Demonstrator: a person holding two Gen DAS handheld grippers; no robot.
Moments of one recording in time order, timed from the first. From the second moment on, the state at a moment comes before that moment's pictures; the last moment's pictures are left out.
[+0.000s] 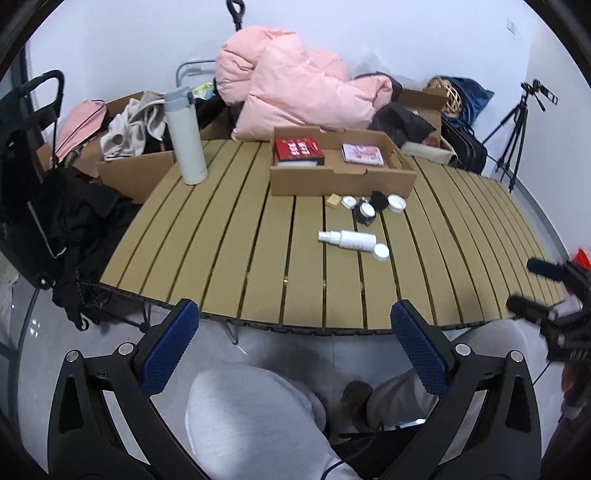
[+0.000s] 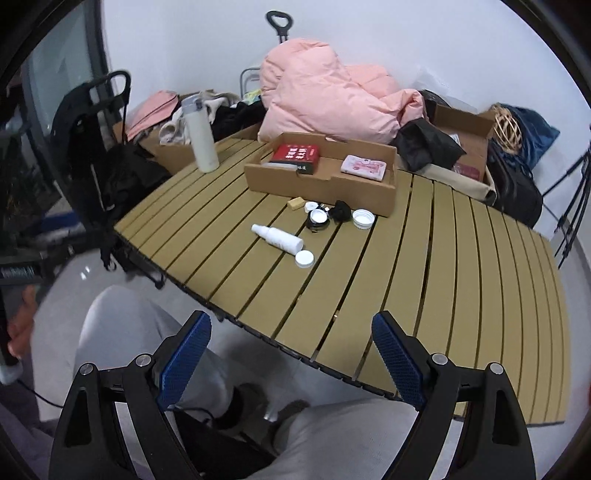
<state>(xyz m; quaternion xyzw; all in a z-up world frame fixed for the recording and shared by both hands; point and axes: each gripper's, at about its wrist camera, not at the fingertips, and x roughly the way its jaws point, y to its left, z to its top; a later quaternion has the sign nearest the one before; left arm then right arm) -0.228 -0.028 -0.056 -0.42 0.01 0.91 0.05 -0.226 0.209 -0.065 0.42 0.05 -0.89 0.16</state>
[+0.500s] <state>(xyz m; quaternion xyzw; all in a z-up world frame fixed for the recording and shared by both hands) -0.340 0.007 -0.098 -0.42 -0.04 0.90 0.11 -0.328 0.220 -0.117 0.43 -0.02 -0.89 0.13</state>
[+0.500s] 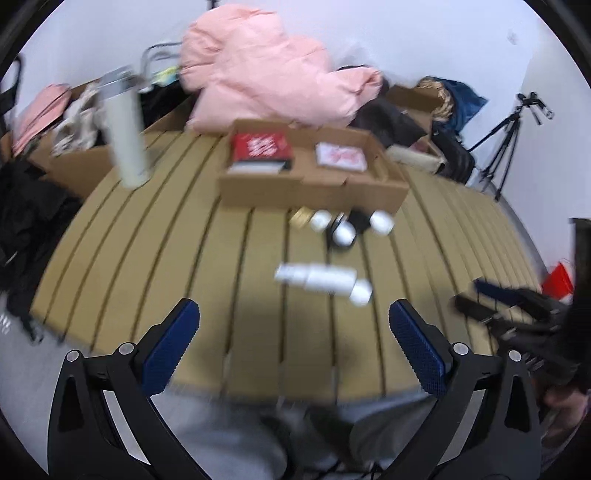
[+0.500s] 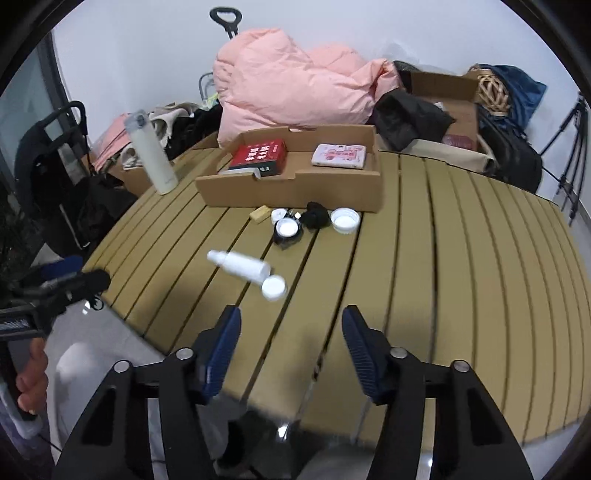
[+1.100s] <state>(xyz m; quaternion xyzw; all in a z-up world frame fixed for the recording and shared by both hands) -0.513 -0.014 -0.174 -0.50 -0.10 0.86 0.05 -0.497 0.163 -0.211 0.48 -0.02 -0.86 0.19</state>
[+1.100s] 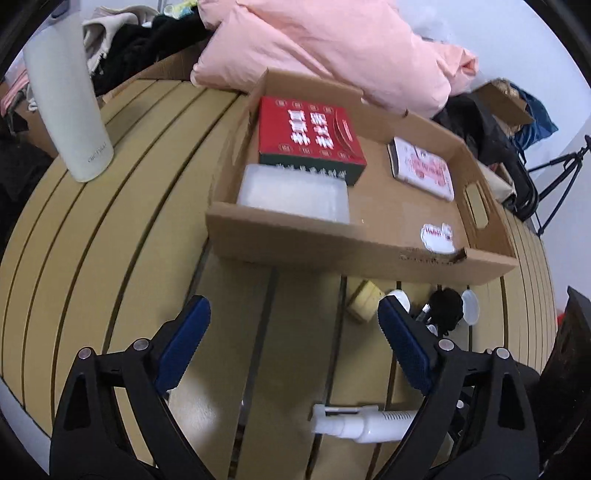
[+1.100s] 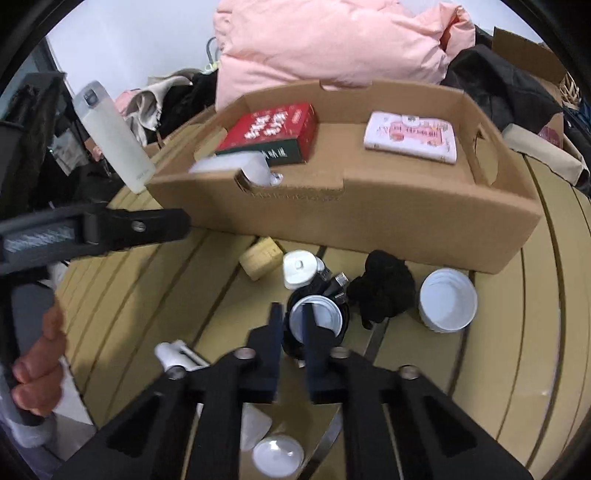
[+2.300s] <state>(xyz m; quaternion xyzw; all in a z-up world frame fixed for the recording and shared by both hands) -0.492 0.087 -0.181 -0.48 -0.01 0.87 0.15 -0.478 0.244 -0.161 0.41 -0.11 -0.90 0.11</state>
